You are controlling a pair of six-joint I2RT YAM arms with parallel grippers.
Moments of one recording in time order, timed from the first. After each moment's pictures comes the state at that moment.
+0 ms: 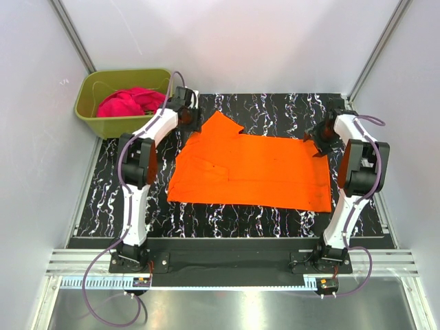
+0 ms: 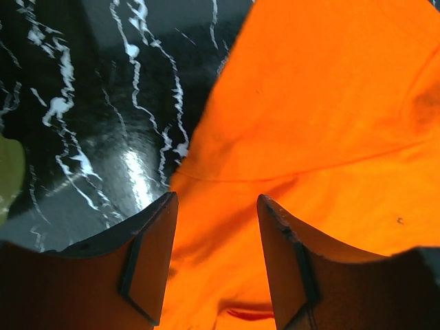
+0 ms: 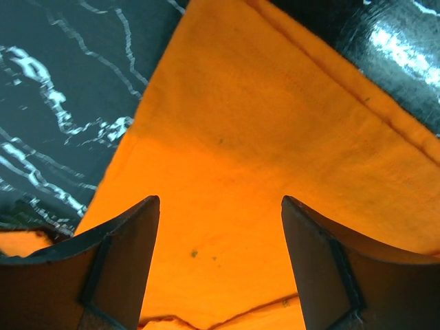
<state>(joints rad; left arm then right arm) -0.27 2.26 1.91 -0.59 0.08 -0.16 -0.13 2.03 1.58 -0.78 -0.01 0.96</state>
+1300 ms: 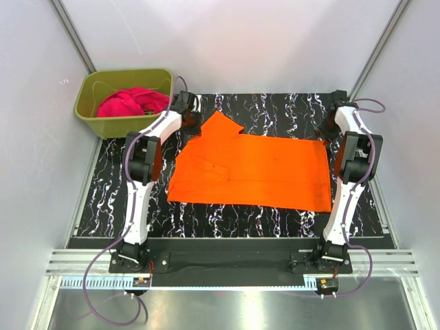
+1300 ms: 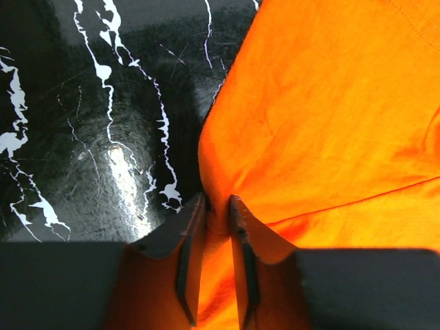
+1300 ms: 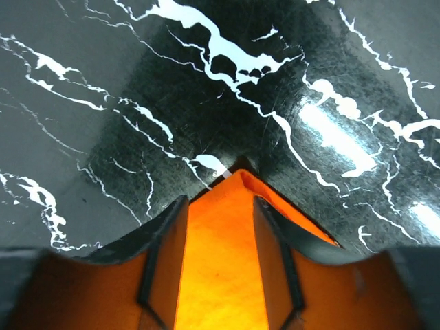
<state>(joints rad) -0.27 2.38 1.97 -0.56 0.12 -0.18 -0.17 2.29 1.91 -0.79 0.17 0.71</state>
